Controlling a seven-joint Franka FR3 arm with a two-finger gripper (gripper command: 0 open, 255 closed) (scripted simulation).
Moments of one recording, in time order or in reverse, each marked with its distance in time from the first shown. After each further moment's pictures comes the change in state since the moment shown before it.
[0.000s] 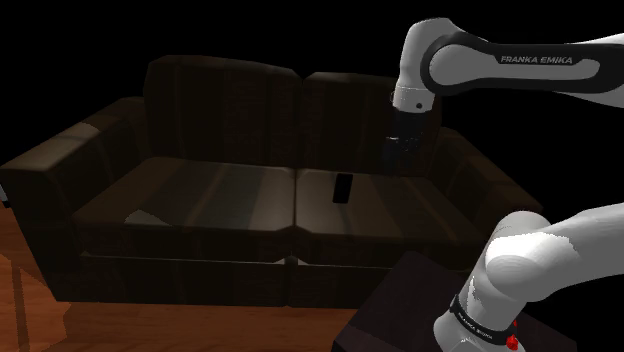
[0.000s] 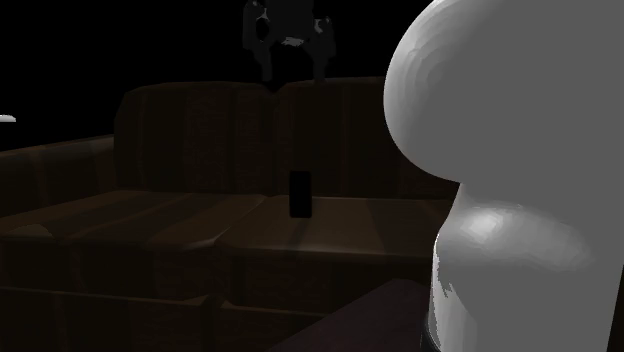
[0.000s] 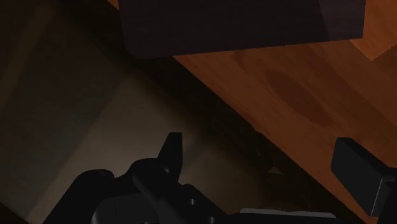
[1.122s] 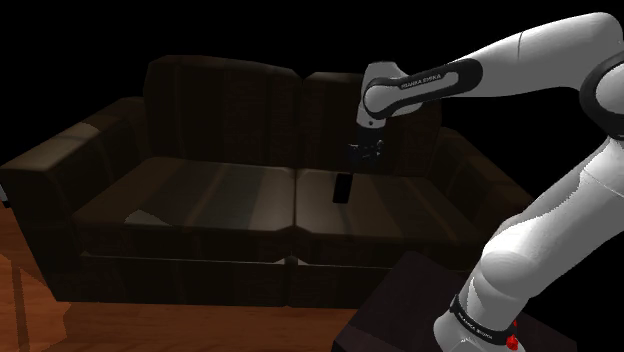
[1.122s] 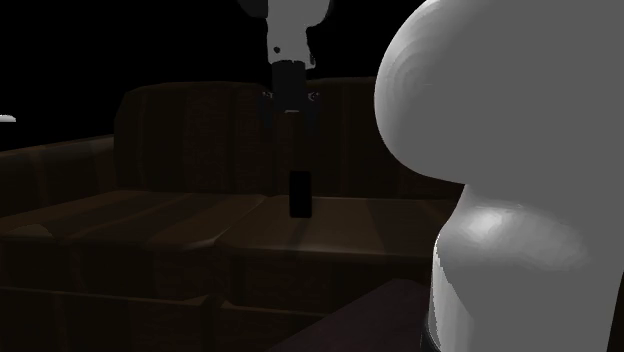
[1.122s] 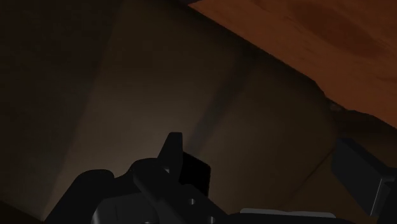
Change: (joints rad) arm -0.101 0.496 -0.098 0.149 -0.041 0.392 0.028
